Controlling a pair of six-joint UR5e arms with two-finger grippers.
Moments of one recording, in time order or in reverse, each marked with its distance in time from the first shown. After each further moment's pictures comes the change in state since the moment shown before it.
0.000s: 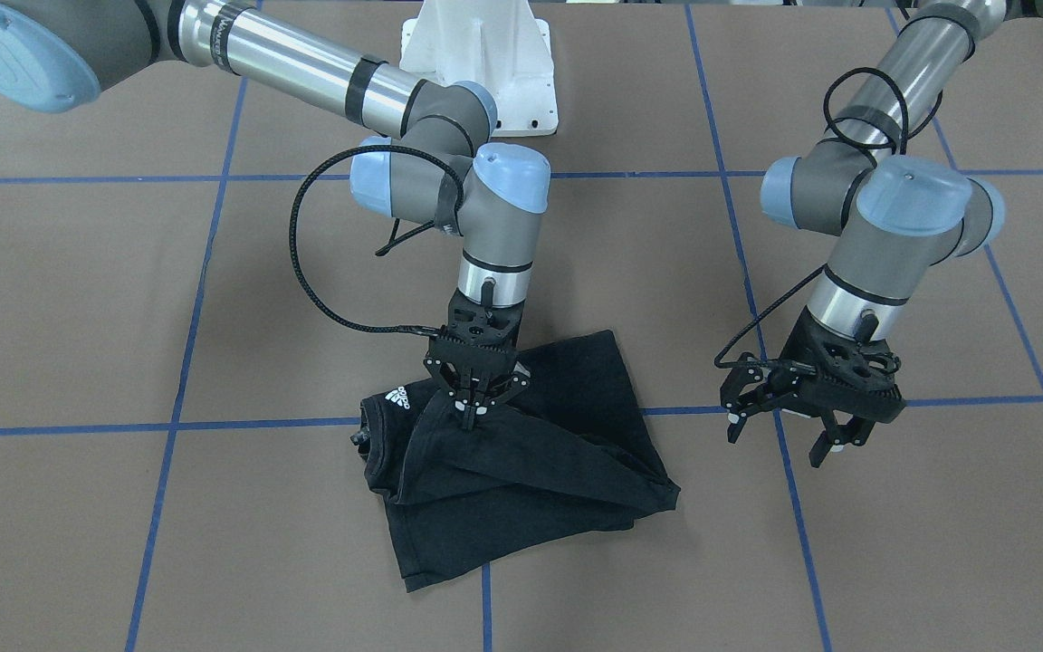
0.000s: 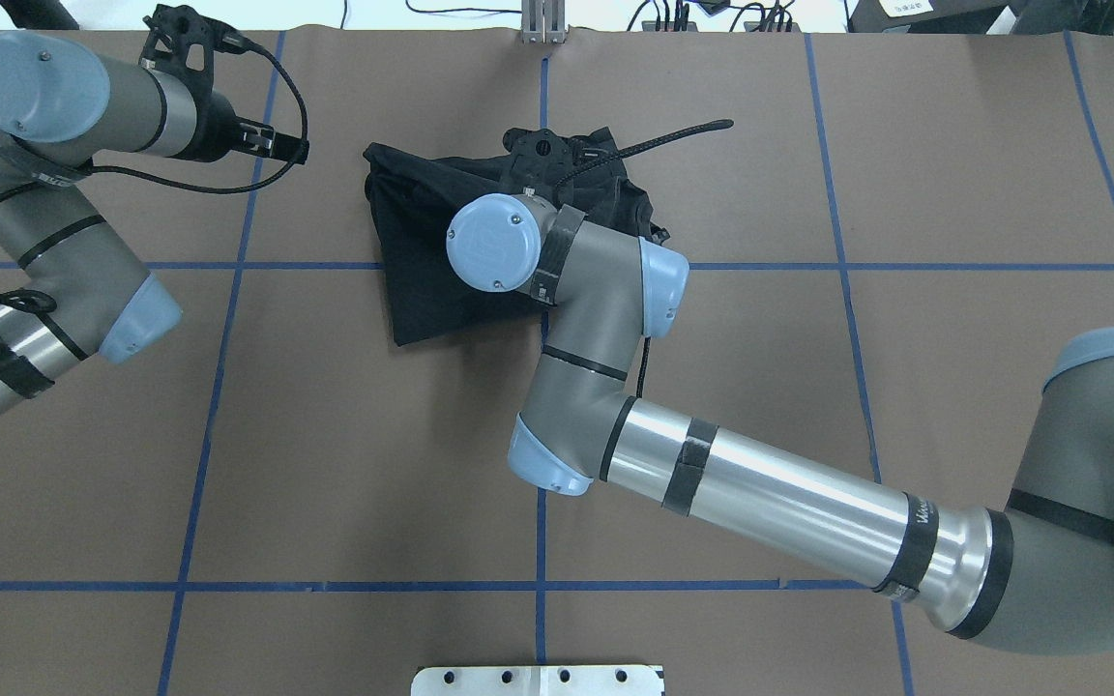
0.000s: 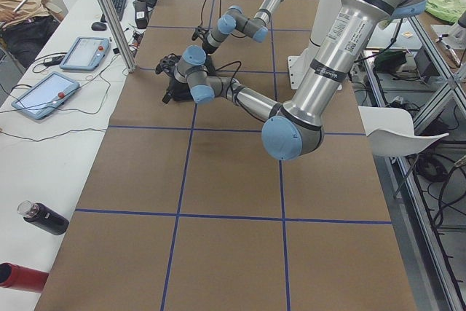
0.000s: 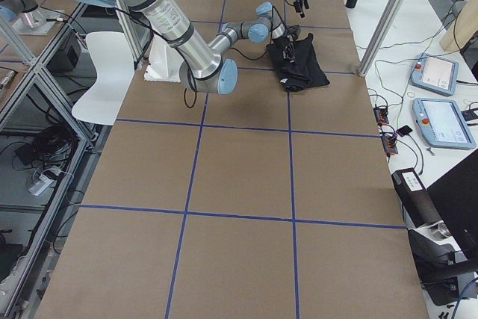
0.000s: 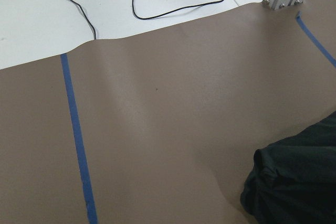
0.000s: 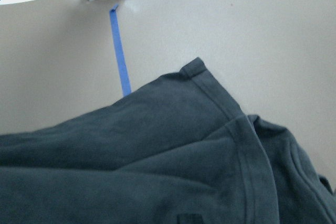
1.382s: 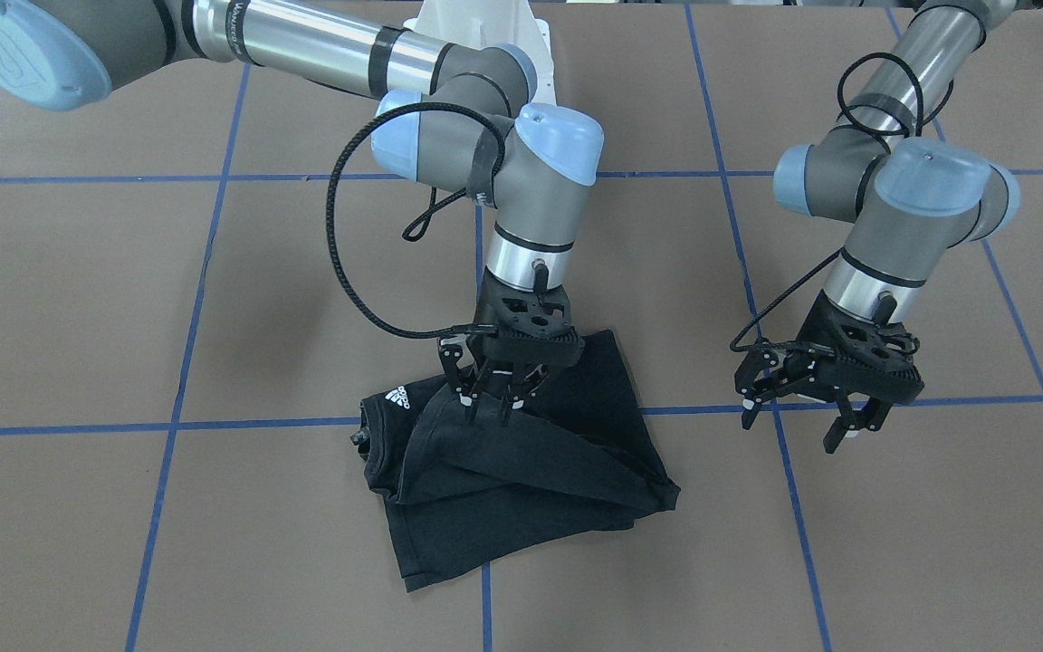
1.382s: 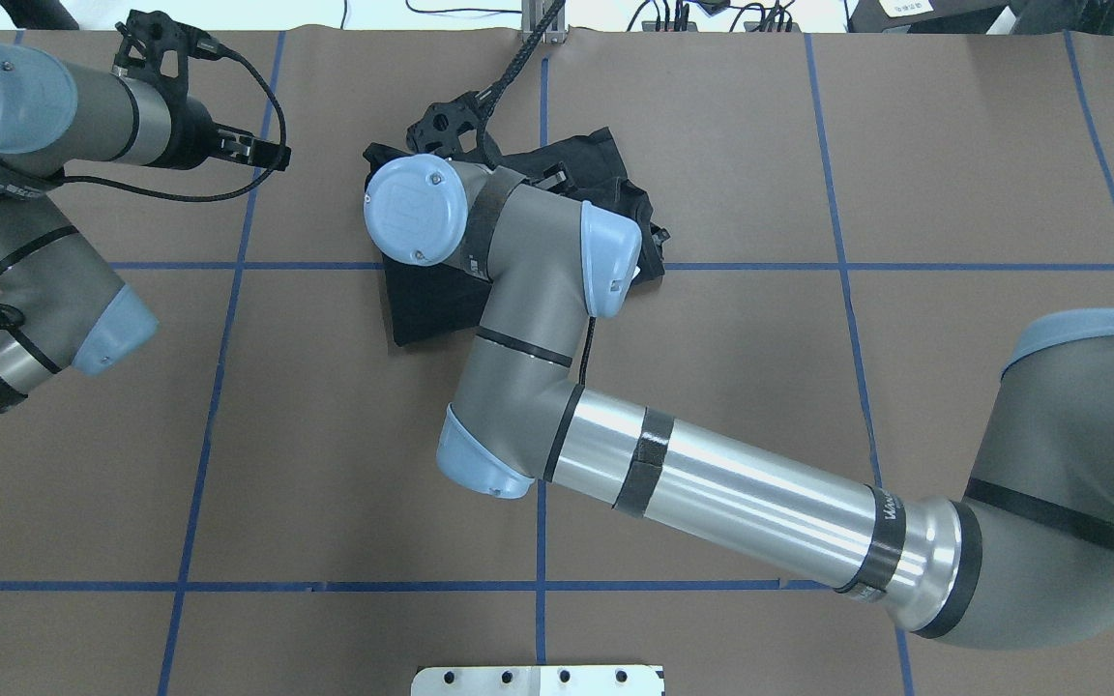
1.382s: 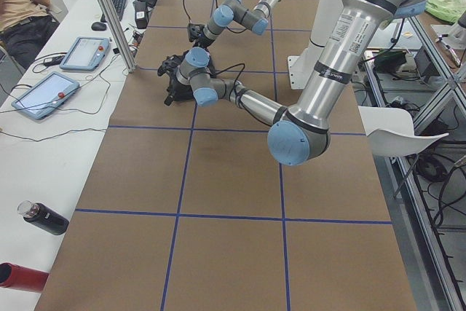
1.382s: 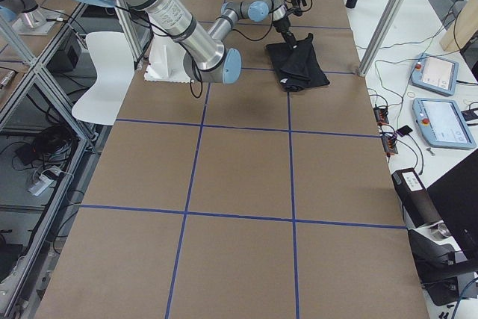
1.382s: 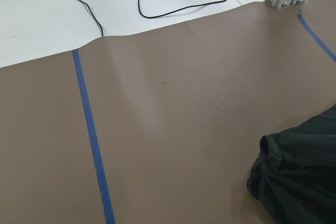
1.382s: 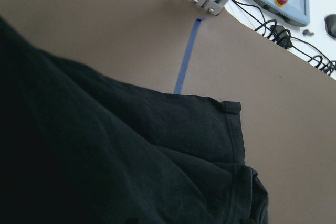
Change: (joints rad) left arm -0.006 0.049 -0.052 0.001 -0.002 0.000; right arm -0.026 0.086 0.078 -0.257 -0.003 -0.724
